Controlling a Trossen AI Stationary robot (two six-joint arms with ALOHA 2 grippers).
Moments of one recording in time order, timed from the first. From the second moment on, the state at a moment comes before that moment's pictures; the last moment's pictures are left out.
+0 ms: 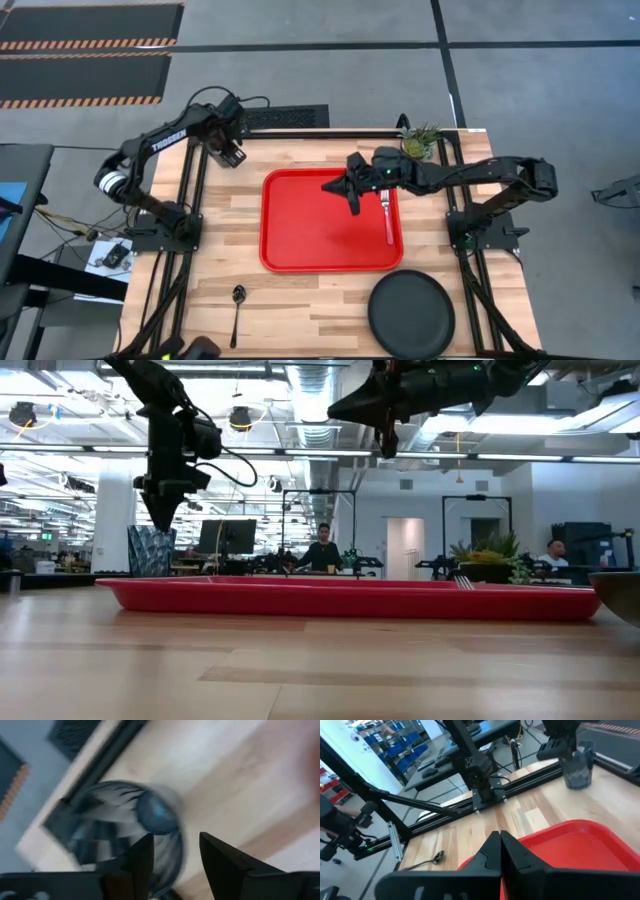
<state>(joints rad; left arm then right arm) 0.95 1.47 1.11 -1.03 -0.18 0.18 -0.19 1.43 0.91 0.32 -0.23 0.38</state>
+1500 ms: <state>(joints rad) 0.37 1.64 1.35 -1.06 0.03 -0.25 -0.22 1.19 0.91 -0.13 -0.15 0.26</state>
